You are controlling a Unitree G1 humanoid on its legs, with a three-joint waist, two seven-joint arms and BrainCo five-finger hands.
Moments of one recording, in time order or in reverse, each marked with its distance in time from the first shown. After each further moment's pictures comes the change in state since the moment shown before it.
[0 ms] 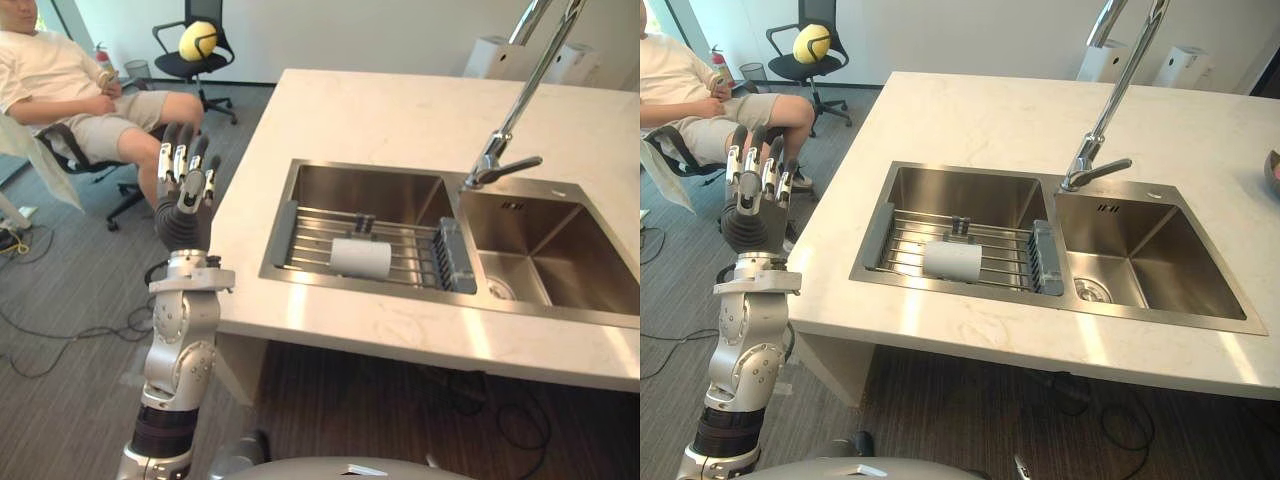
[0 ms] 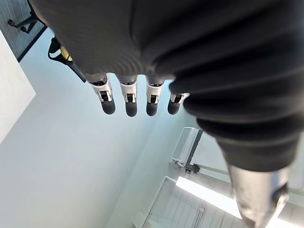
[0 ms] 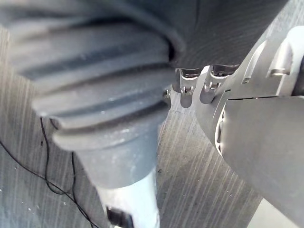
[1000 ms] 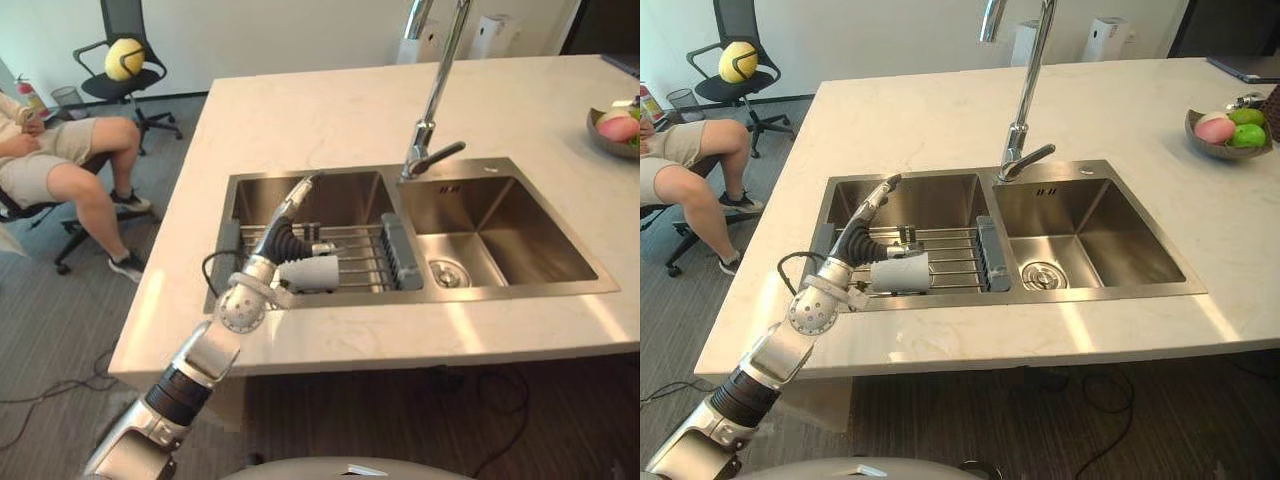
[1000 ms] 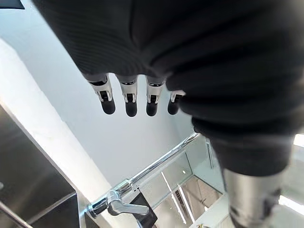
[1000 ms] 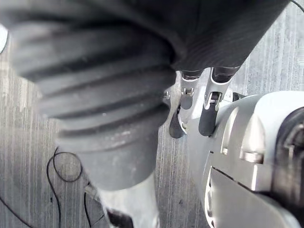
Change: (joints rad) left arm -0.198 0.202 -0.380 0.289 0.760 0.112 -0.005; right arm 0.029 0.048 -0.112 -0.008 -0.115 -0.042 -0.038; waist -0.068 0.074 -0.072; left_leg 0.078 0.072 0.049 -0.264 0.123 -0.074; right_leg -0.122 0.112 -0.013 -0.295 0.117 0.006
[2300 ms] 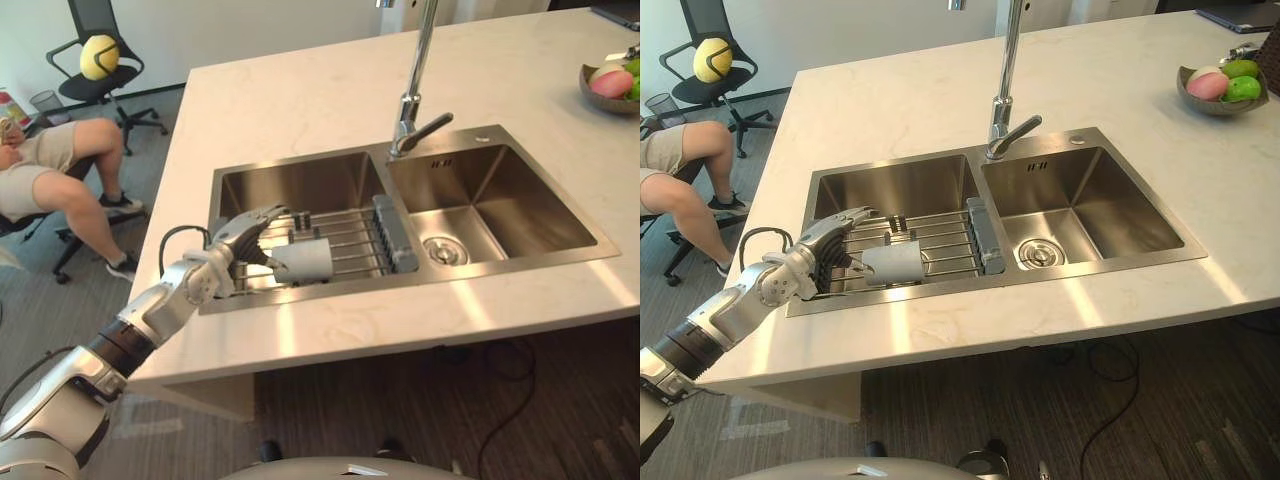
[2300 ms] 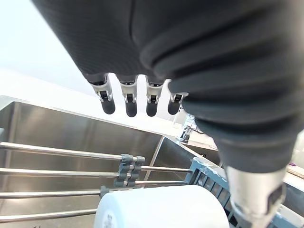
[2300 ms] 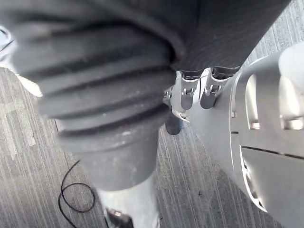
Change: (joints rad) left arm -0.205 0.387 -0.171 0.258 0.110 -0.017 -0.172; right arm -0.059 -0.042 -0.177 0.042 0.102 0.034 0.067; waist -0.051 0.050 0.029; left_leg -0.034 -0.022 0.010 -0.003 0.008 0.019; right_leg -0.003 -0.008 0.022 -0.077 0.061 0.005
